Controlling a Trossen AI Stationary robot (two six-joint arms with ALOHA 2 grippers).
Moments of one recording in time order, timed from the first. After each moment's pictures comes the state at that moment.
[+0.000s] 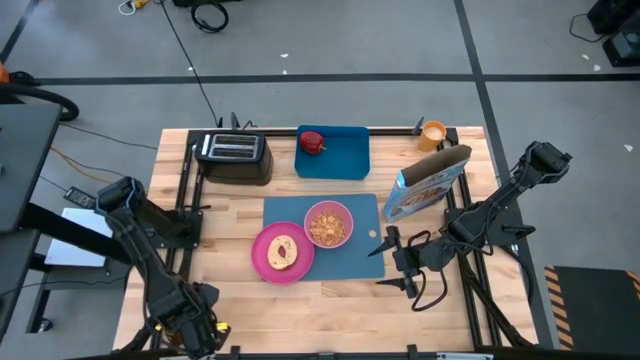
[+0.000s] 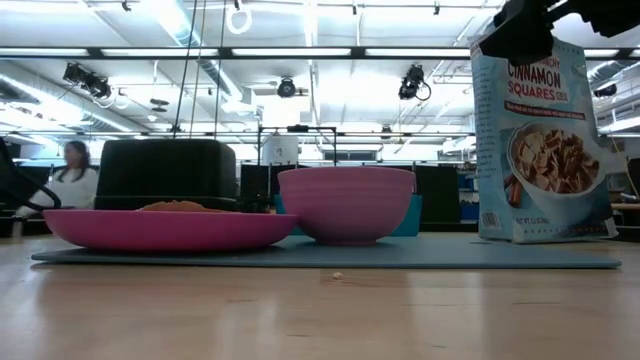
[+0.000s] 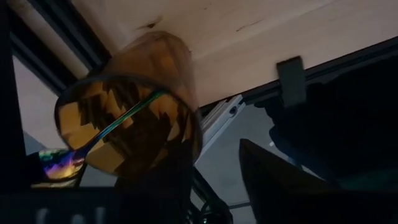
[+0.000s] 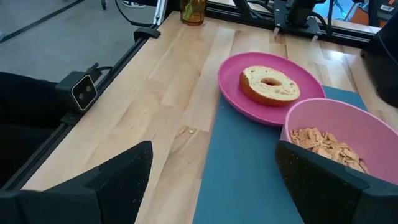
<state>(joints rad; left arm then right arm) -1.01 1.59 1.30 -1.03 0.27 -2.16 0.63 1.19 0.59 0.09 0.39 0.11</state>
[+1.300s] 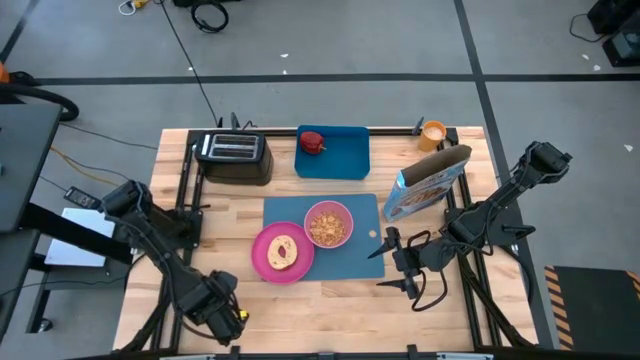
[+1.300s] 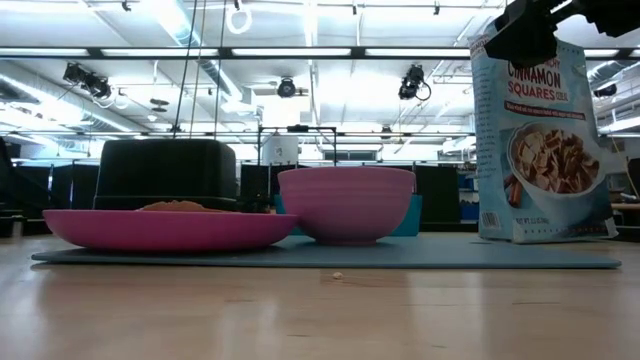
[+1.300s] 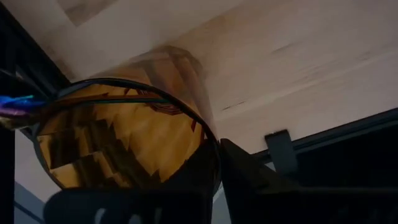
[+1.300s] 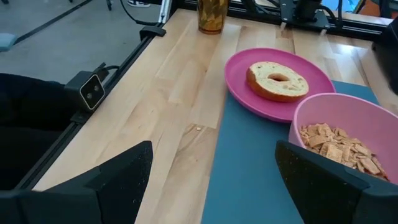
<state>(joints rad) -0.88 1.66 1.27 -1.08 0.18 -1.98 0.63 1.19 0.59 0.09 0.36 0.14</state>
